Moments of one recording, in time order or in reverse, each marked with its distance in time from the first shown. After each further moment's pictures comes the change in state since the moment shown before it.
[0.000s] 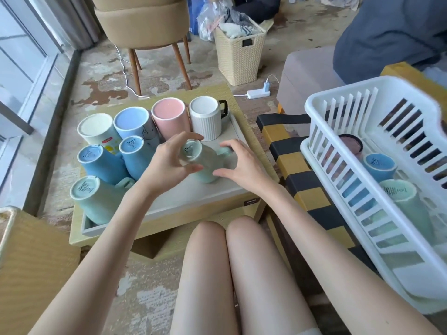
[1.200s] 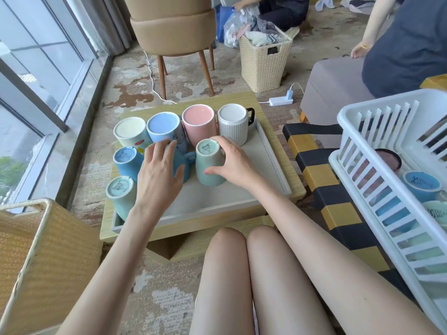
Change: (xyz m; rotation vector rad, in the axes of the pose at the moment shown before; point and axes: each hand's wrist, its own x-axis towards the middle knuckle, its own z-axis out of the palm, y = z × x) left_hand -0.035 -0.047 -0.028 0.680 0.267 -0.171; right_hand 0.055 -0.043 0.053 0.059 -0.061 -0.069
